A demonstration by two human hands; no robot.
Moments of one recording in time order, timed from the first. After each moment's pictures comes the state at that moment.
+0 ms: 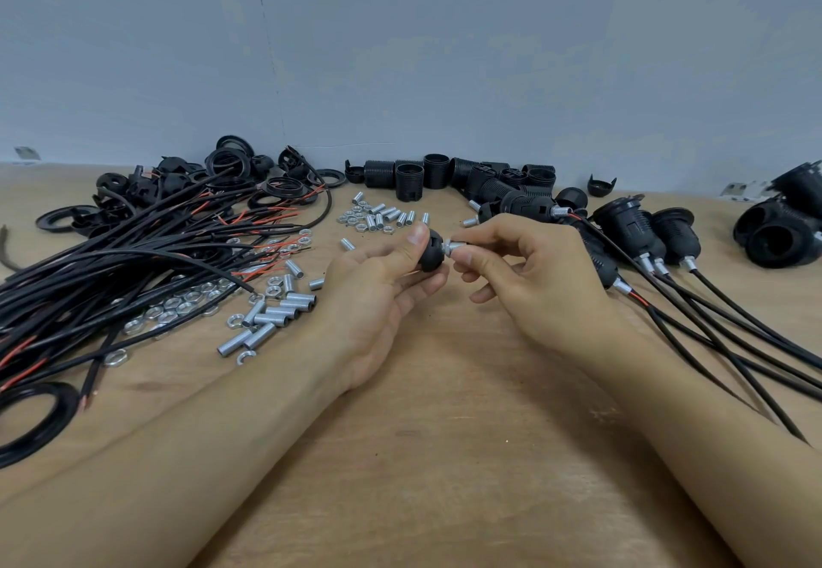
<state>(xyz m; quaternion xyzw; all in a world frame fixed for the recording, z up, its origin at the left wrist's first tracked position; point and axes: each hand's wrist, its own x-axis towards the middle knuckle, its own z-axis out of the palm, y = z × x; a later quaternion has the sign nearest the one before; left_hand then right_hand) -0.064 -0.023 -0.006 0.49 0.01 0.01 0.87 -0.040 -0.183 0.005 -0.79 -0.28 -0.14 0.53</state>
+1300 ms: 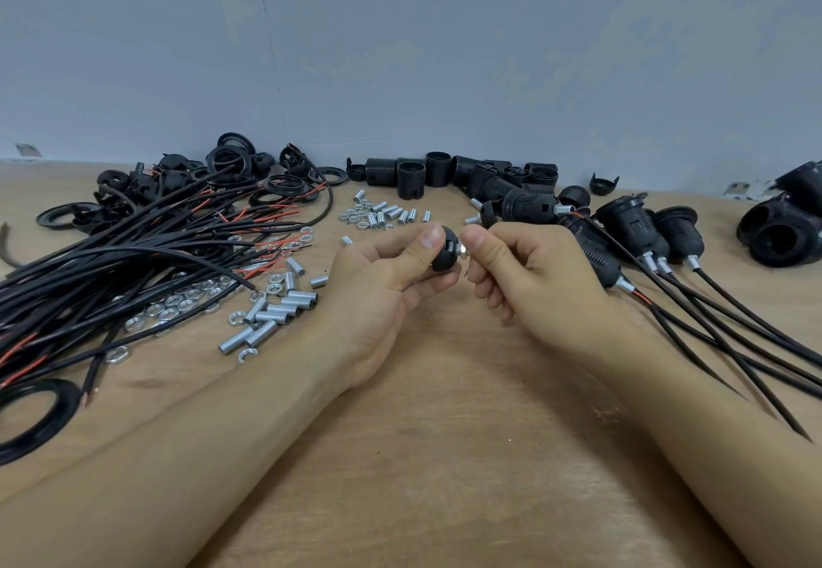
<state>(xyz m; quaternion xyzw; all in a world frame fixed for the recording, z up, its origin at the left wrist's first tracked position) -0.070 -0.025 -0.003 0.51 -0.03 0.03 0.86 -0.041 -0.183 0.005 -0.80 -0.25 -0.10 0.53</state>
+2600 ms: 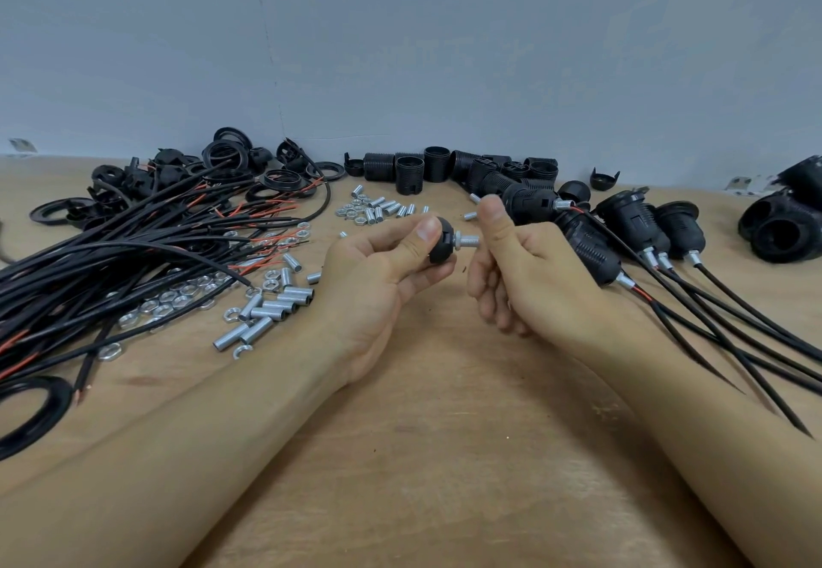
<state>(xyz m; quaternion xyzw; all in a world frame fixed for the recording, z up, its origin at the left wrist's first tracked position) -0.068 -0.024 -0.003 0.51 -0.03 0.05 0.86 -0.039 -0.181 0.007 -0.80 -0.20 -0.02 0.57</state>
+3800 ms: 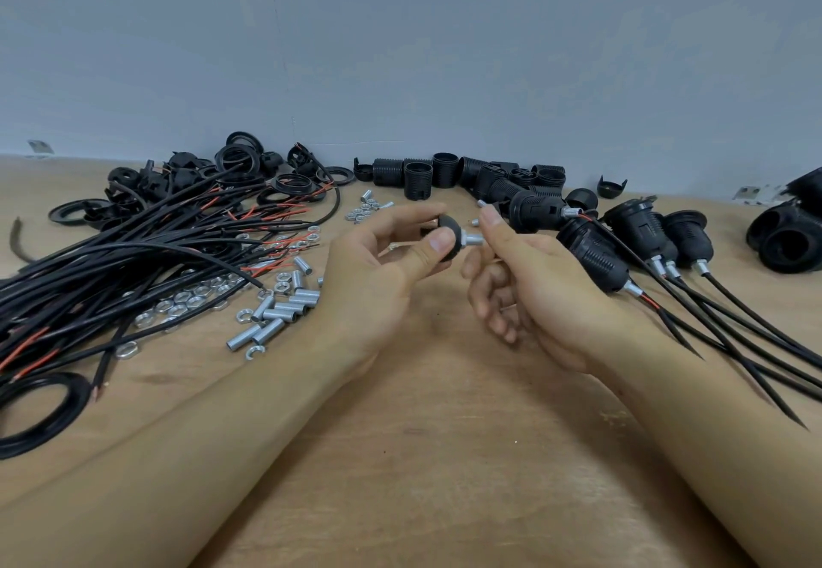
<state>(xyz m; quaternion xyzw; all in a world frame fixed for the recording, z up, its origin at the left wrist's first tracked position) -0.073 -0.022 0.000 0.61 -0.06 0.14 0.78 -0.040 -0.177 0.010 -0.72 -0.15 0.14 0.66</state>
